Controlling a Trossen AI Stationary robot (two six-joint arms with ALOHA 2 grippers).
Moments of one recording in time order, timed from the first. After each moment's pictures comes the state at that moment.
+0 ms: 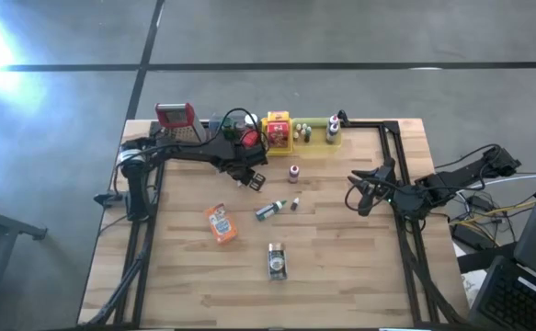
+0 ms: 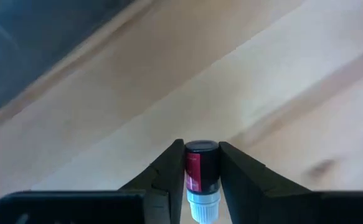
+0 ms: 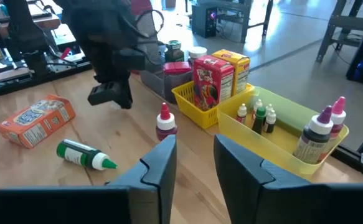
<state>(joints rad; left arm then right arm) 0.31 1.84 1.22 -0.68 -0.18 -0.65 0.40 0.53 0.43 -0.39 0.94 0.49</state>
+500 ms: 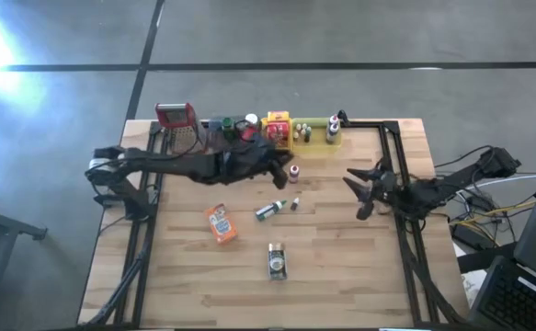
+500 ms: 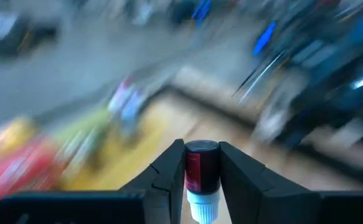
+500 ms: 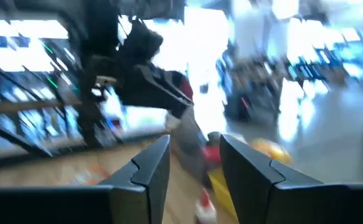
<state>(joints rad) 0.10 1.60 1.17 0.20 -0.37 -0.31 0.41 0.53 0.23 0.45 0.85 -0.06</state>
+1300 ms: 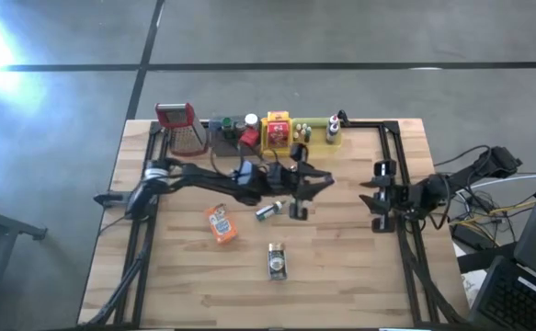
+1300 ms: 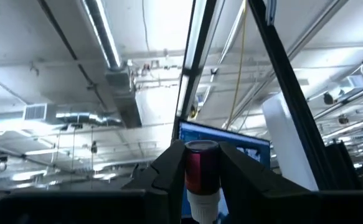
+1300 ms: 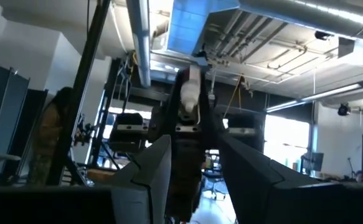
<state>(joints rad) 0.00 2.07 1.49 1.41 0.16 0.05 0.41 0.57 0.14 1.01 0.35 -0.38</state>
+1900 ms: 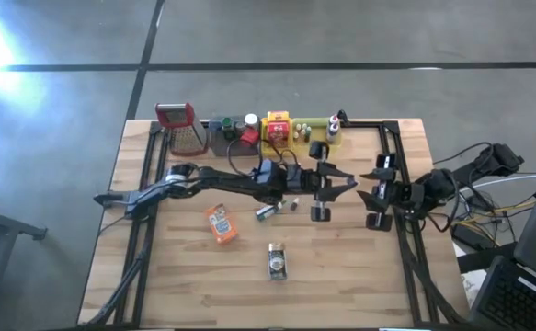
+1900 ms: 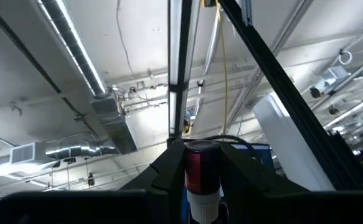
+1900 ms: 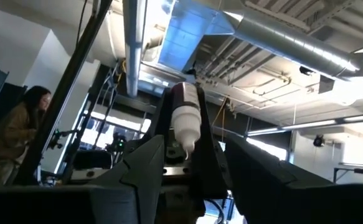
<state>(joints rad) -0.01 2.26 1.90 1.28 0.25 0.18 0.40 0.75 0.36 1.03 0.35 -0.55</state>
